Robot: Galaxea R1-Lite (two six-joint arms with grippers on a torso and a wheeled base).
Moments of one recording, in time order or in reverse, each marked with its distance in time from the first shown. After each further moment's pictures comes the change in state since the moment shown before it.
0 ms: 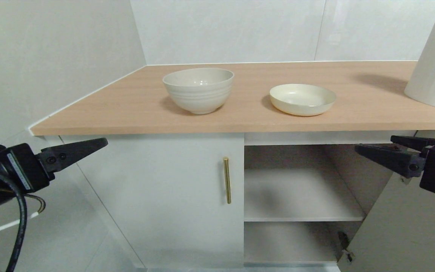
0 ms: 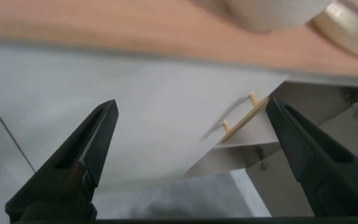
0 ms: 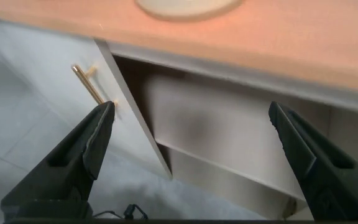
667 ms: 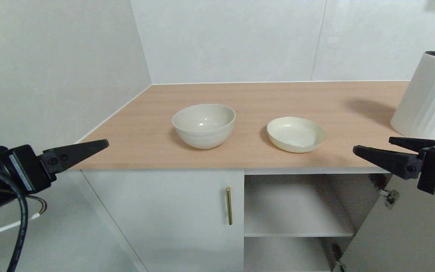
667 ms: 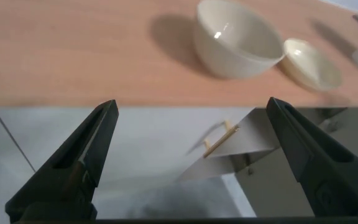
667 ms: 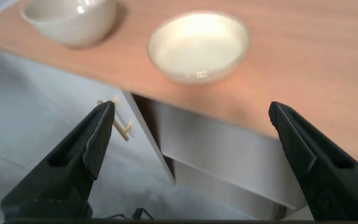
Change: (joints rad) left arm -0.001 0.007 0.003 0.001 -0.003 0.000; right arm 0.000 0.006 0.005 -0.002 0.000 -0.001
